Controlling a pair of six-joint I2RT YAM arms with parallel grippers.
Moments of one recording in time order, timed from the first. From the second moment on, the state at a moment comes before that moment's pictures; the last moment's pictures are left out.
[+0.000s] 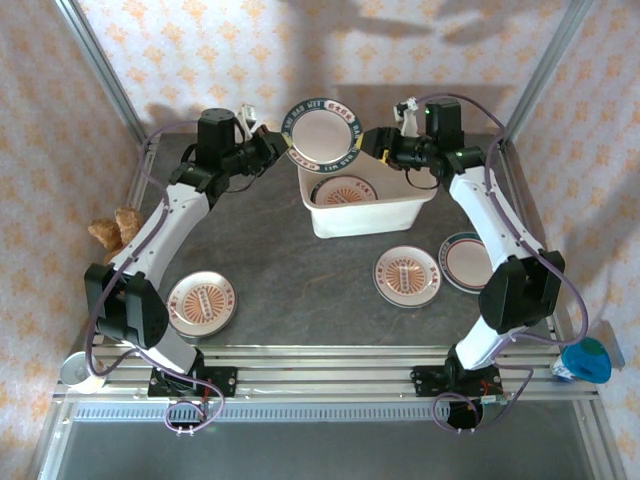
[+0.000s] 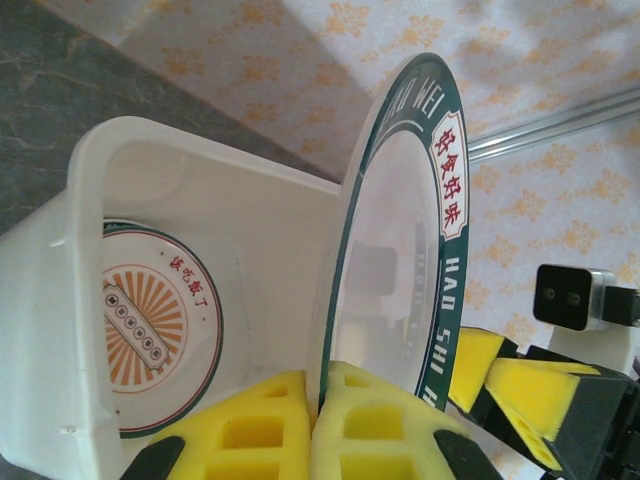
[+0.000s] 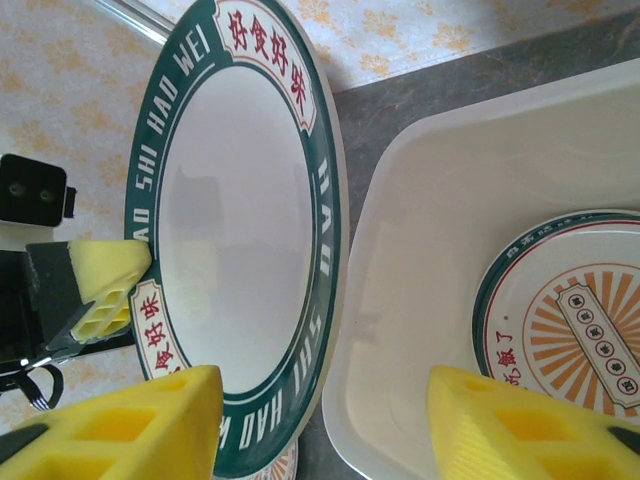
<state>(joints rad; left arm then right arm) -0.22 1.58 1.48 -0.27 0.48 -0.94 0.22 1.66 1.61 -0.49 -0.72 0.56</state>
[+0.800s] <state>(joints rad) -0.25 1.59 1.49 -0.23 0.50 -0.94 0.22 1.66 1.50 -0.25 -0.72 0.77</state>
